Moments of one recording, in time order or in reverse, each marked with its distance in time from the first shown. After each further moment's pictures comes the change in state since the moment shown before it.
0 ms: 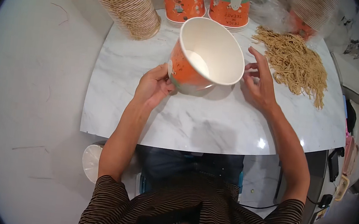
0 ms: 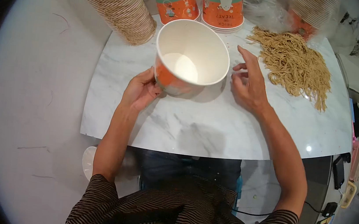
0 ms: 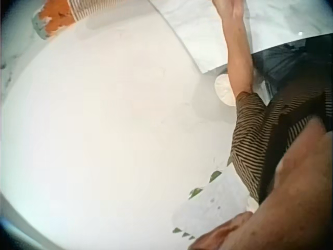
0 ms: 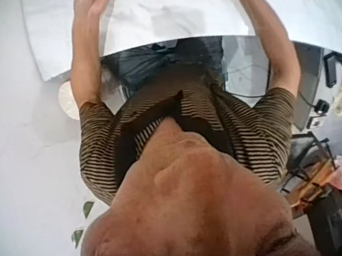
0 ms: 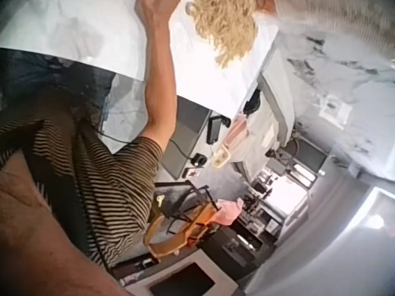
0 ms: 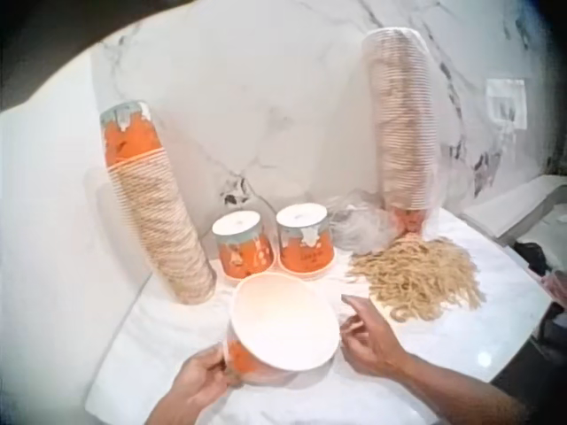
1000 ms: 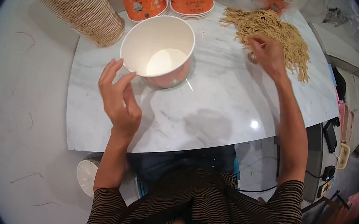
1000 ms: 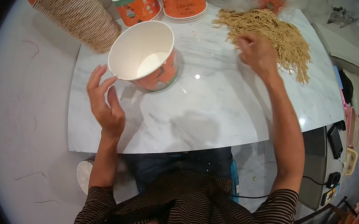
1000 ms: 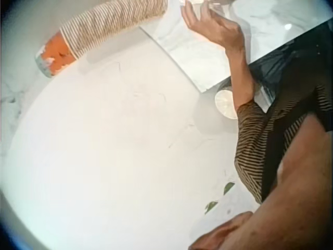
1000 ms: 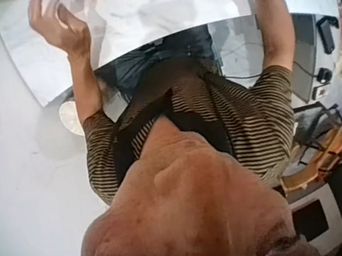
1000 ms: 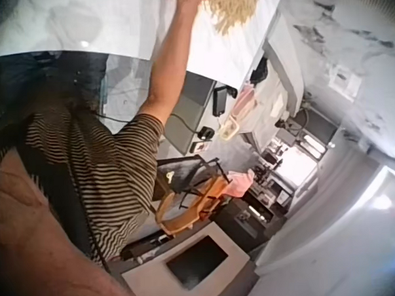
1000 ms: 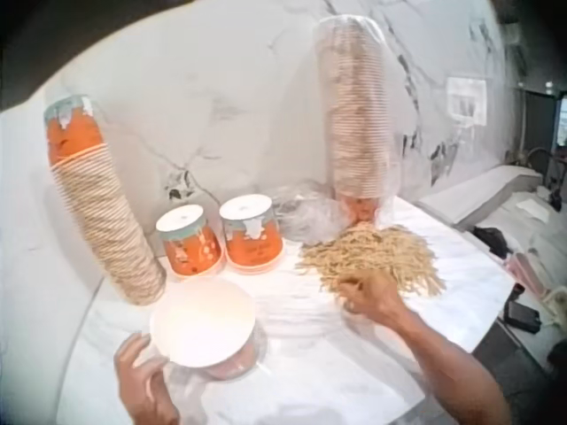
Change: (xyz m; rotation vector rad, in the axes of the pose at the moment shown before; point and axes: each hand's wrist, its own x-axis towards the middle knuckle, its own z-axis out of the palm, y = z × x) left_hand -0.048 -0.013 0.056 1.564 0.181 1.387; right_hand 0.024 0.020 -0.098 -0.433 0.143 0.280
